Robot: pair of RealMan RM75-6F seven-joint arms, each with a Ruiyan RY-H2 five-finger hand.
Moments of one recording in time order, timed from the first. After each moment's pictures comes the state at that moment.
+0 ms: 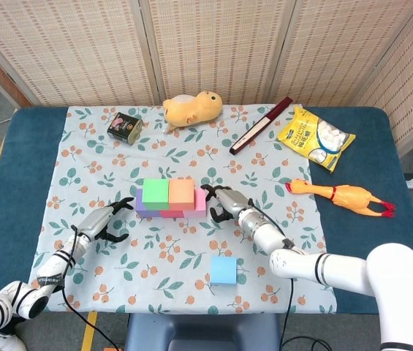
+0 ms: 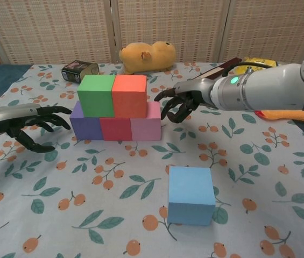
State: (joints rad) left arm -0.68 -1.48 -0.06 -1.16 1.43 0.75 -0.60; right arm 1.13 -1.56 0.17 -1.35 -0.53 0.55 -0.09
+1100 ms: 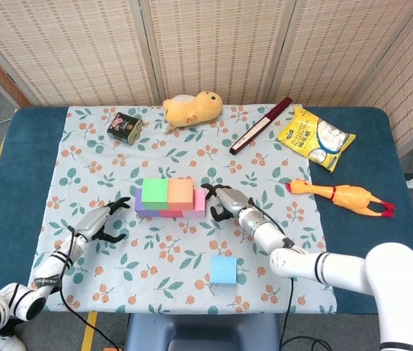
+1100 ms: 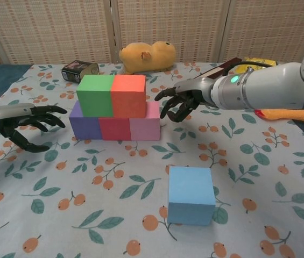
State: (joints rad) left arm -0.67 -1.46 -0.05 -1.19 1.39 0.76 -0.58; right arm 1.14 -1.56 0.16 -1.34 -0.53 0.55 -0.07
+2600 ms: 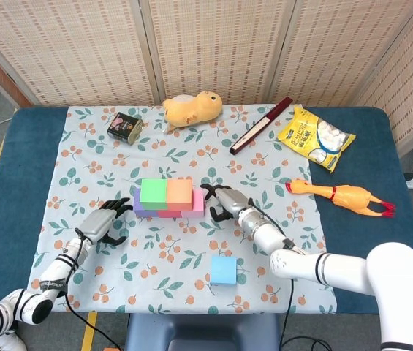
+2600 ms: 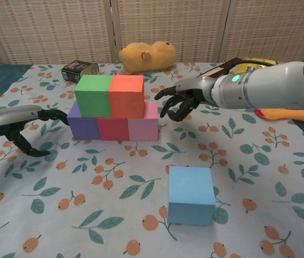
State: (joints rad) left arm -0.66 -1.45 -0.08 -1.30 1.26 0.76 -0.17; right arm 1.14 -1.55 0.15 -1.36 -0.53 0.56 -0.07
